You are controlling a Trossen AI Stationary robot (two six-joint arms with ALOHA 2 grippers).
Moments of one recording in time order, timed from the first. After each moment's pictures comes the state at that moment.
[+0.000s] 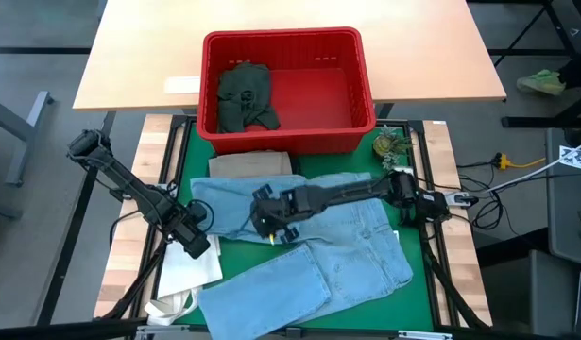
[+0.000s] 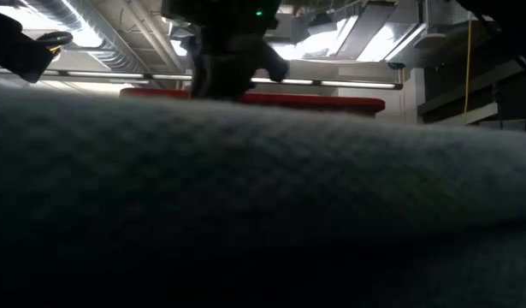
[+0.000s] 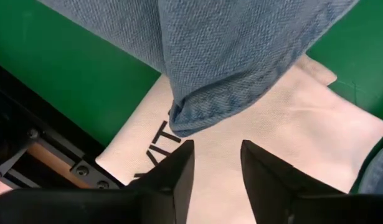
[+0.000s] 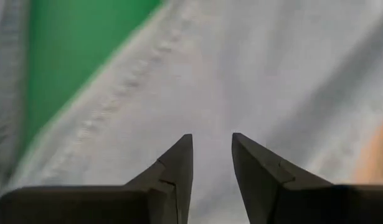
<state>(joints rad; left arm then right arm) -0.63 1.13 0.72 -1.09 0.03 -1.48 0.12 2.28 2.09 -0.88 0.17 -0.58</state>
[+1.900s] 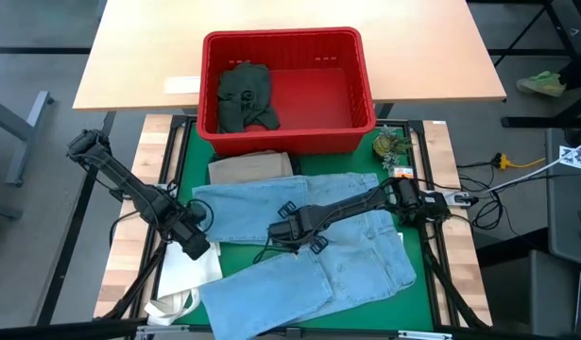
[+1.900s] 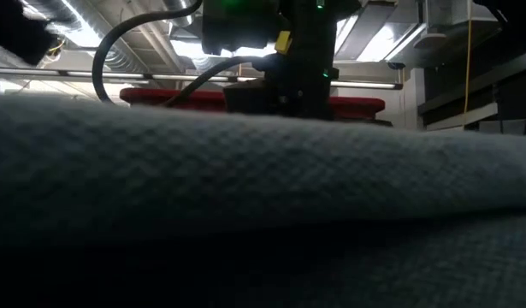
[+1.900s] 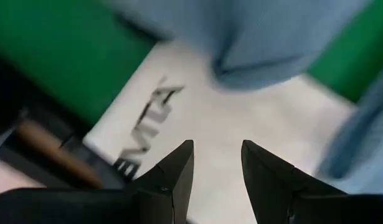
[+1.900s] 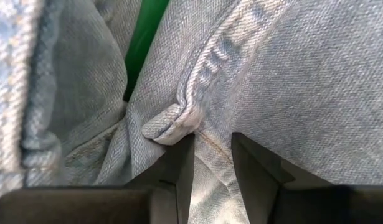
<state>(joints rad) -0.63 1.12 0.78 -1.12 0.06 -1.51 0.20 2.27 1.81 -1.05 0.21 -0.56</state>
